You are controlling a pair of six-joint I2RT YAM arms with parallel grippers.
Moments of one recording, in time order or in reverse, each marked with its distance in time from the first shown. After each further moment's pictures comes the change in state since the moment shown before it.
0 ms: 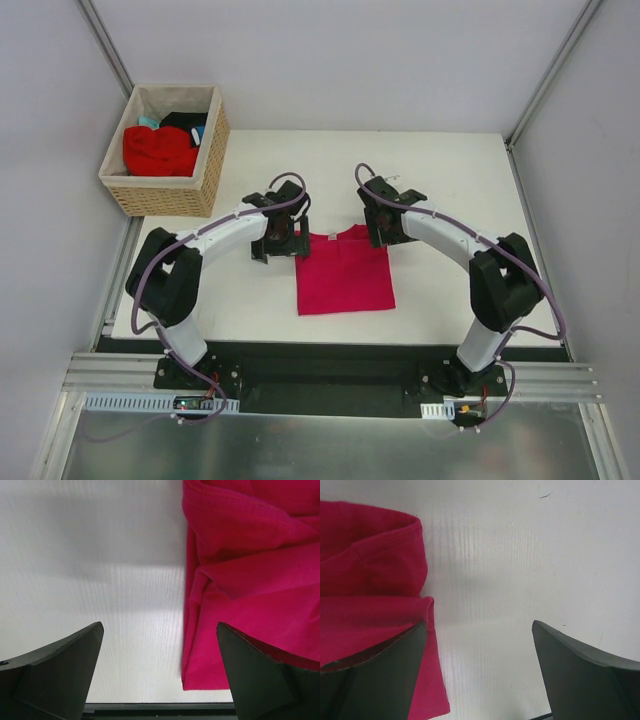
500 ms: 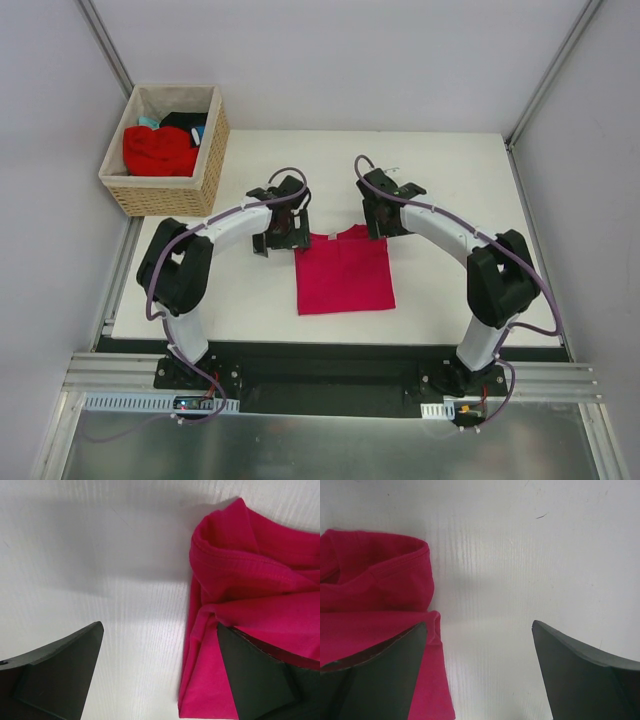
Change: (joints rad) left arm 0.035 0.105 0.056 0.042 -0.043 -0.002; right arm -0.010 0.038 0.071 -0.001 0.008 -0.007
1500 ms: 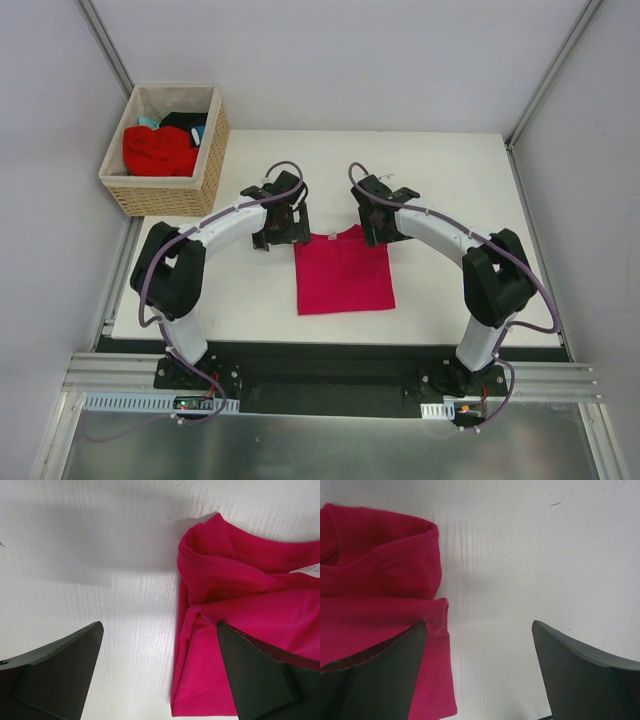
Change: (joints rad) left arm 0.013 -0.048 0.001 0.035 0.011 -0.004; right arm 0.031 0.009 -0.021 -0.013 -0.007 0.011
